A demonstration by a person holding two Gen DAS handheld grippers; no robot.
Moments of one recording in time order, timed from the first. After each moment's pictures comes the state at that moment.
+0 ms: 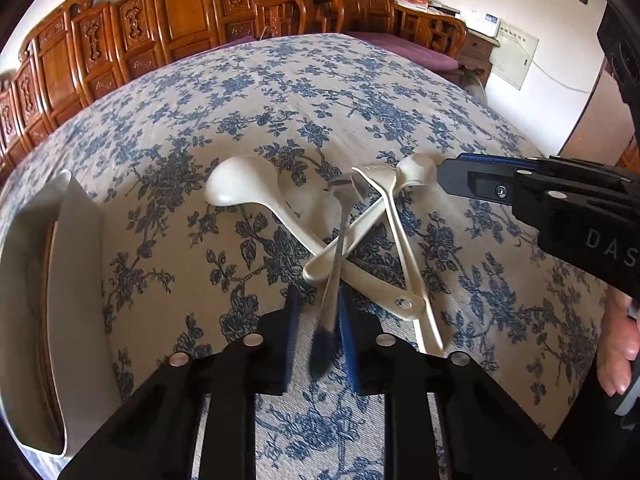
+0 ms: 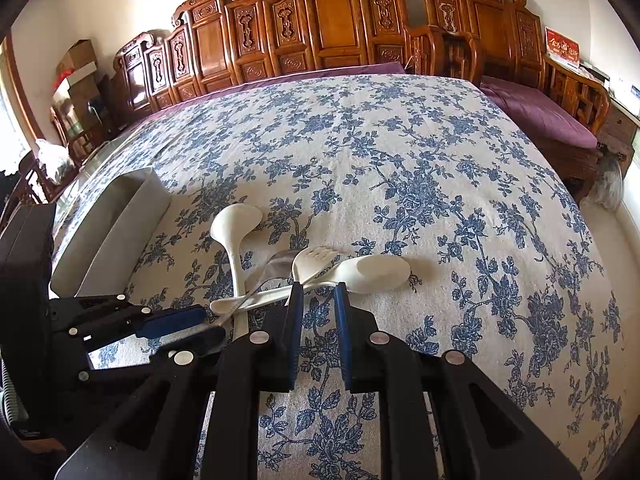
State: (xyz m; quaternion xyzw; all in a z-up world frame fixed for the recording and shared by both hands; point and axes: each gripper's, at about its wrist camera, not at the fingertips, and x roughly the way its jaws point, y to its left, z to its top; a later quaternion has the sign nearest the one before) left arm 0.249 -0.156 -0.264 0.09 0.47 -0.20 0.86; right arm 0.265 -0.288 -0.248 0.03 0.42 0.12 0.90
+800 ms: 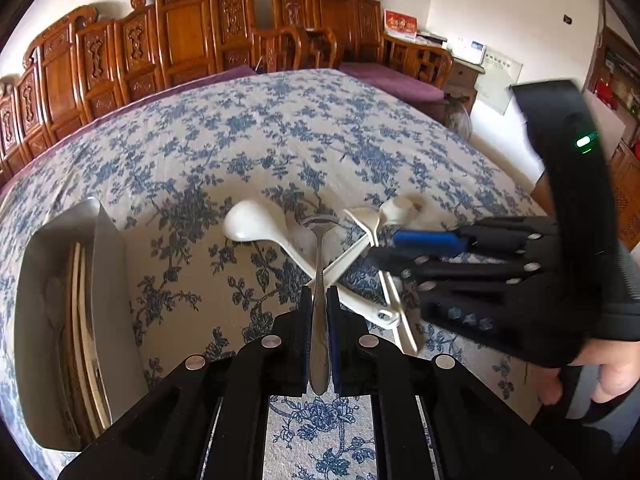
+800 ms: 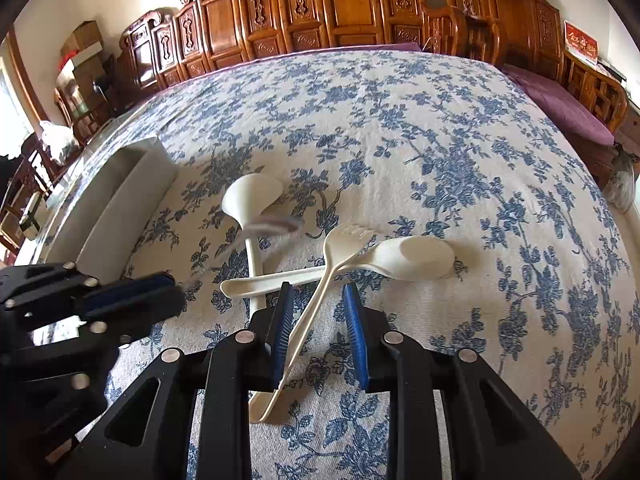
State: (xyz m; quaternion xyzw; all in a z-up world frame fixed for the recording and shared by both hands) left arm 0.233 -0.136 -0.224 0.07 0.42 -0.23 0.87; right arm 0.278 -0.262 -0.273 0.02 0.46 0.14 0.88
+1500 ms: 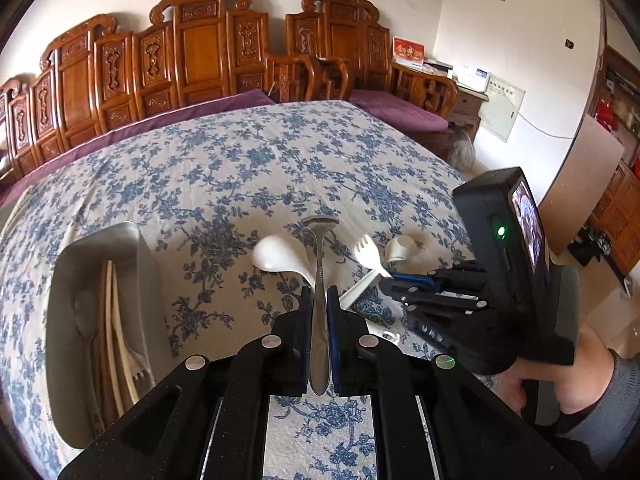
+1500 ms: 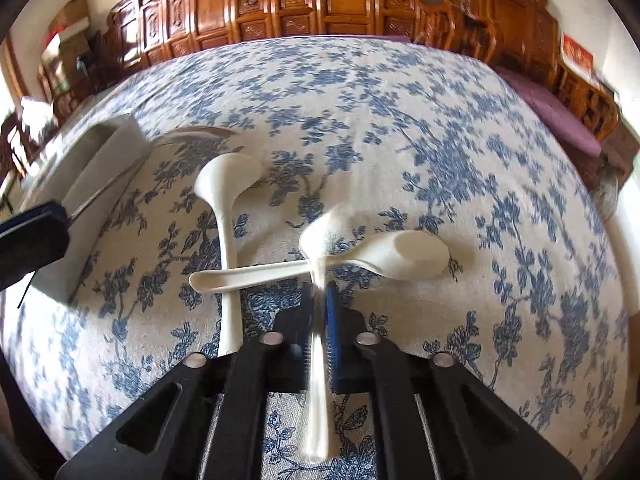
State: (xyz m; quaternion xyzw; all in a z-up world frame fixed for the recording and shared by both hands) left arm 0.229 -0.112 -0.190 0.04 0.39 -0.22 0.90; right arm 0.288 -0.258 -0.286 -0.01 0.48 0.10 0.87
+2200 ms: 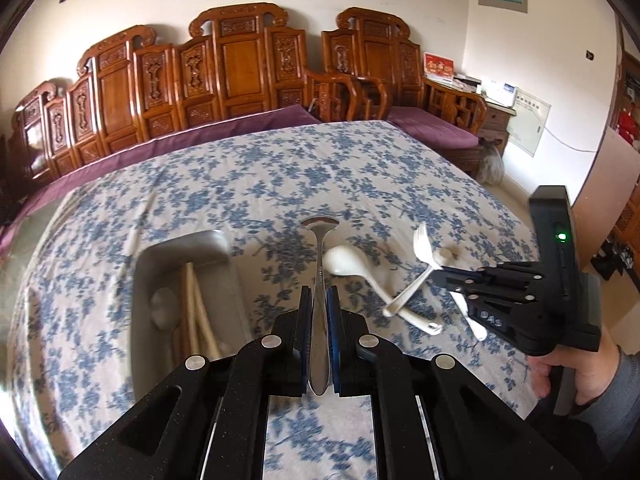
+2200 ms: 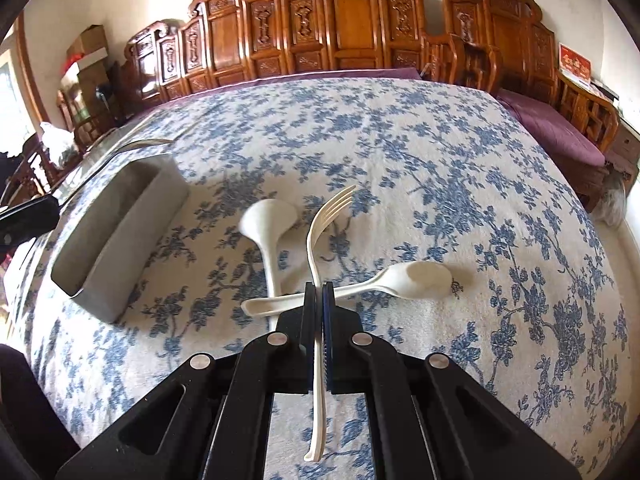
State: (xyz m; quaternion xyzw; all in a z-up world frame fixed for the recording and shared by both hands) left arm 0.208 -0.054 -0.152 0.05 0.37 -0.16 0.92; right arm 0.262 -0.250 -0.251 0.00 0.42 0.13 0.90
